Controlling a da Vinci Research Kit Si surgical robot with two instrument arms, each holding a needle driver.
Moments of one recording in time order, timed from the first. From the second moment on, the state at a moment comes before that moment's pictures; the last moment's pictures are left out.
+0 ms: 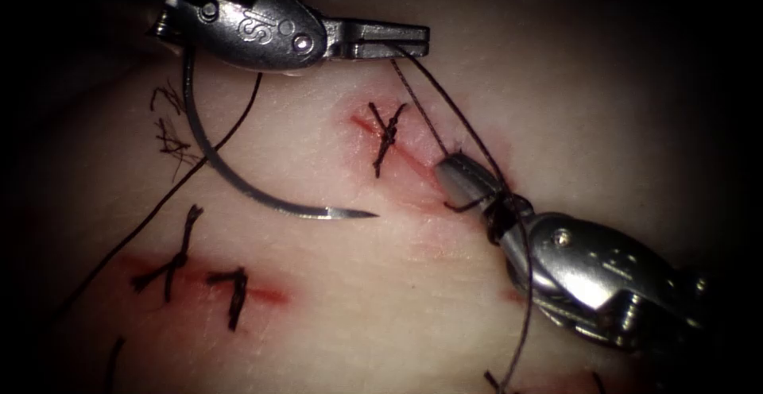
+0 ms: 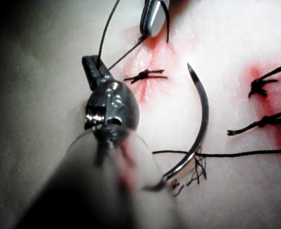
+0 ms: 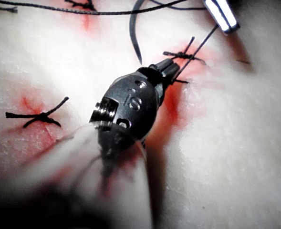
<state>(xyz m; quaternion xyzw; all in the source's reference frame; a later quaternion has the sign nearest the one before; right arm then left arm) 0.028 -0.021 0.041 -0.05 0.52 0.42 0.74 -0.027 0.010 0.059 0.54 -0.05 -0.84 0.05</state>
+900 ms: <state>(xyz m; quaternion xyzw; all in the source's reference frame) 0.029 -0.030 0.040 -0.06 0.48 0.37 0.79 -0.028 0.010 0.059 0.54 -0.04 -0.84 0.05</state>
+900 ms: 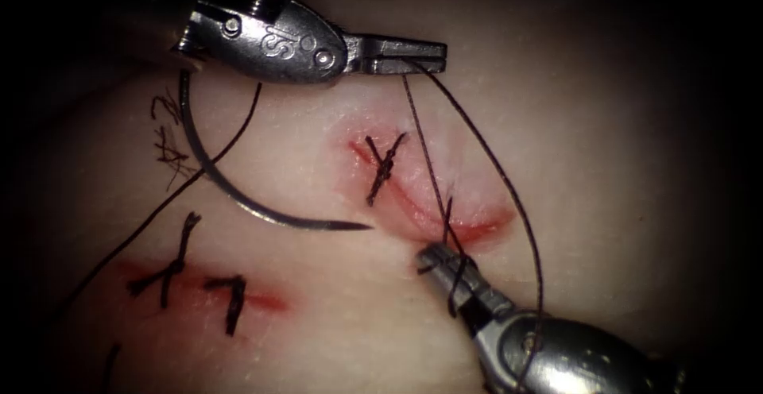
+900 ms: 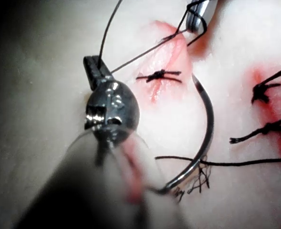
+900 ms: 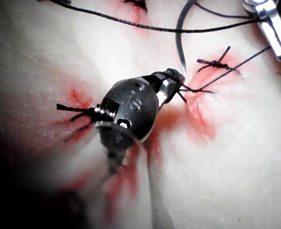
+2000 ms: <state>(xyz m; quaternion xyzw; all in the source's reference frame) 0.031 -0.024 0.040 -0.11 0.39 0.30 0.86 -0.029 0.024 0.060 0.51 -0.12 -0.85 0.02</state>
